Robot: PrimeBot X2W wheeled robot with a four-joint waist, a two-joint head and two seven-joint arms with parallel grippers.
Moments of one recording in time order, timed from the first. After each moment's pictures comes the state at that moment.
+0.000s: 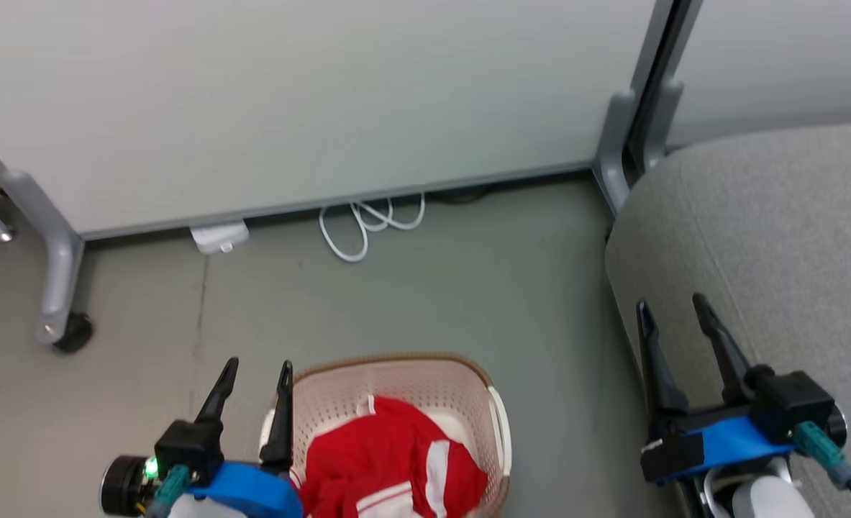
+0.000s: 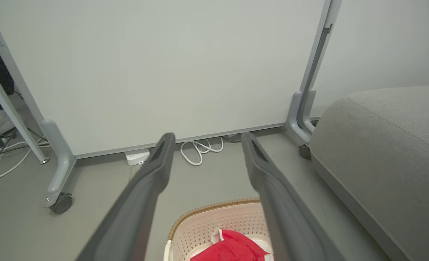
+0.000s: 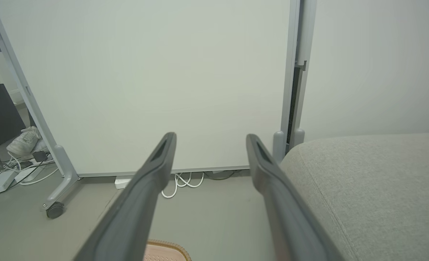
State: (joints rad) left arm -0.12 0.06 -0.17 0.31 -0.13 -0.01 -0.24; right arm -0.09 -0.05 0.02 0.13 0.07 0.13 -0.19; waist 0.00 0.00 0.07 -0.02
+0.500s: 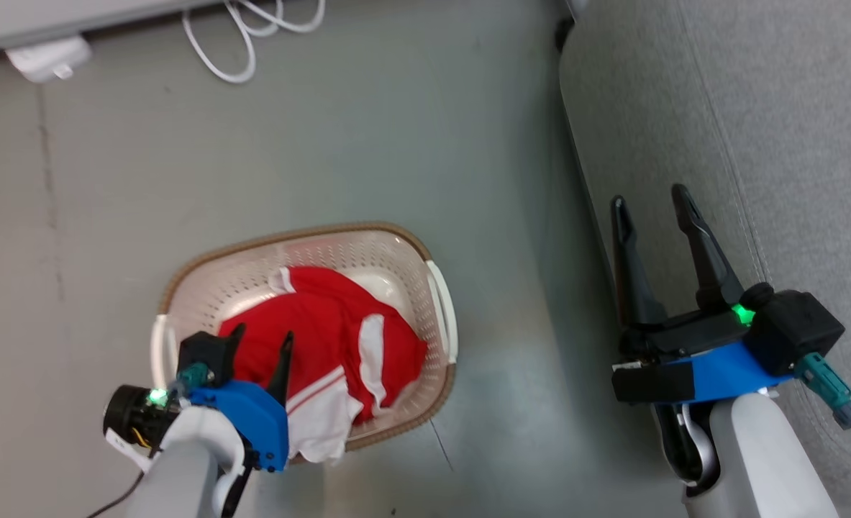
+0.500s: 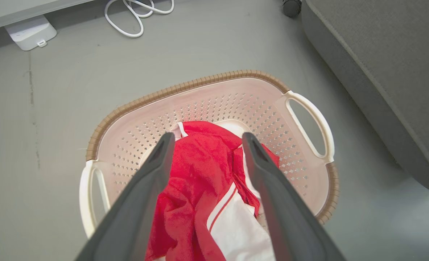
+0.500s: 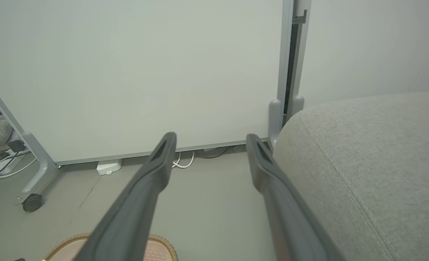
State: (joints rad) left arm -0.42 0.09 -0.23 0.67 -0.13 -0.07 -0.08; right arm -0.29 -0.05 0.11 0.09 0.14 0.13 -0.25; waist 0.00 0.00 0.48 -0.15
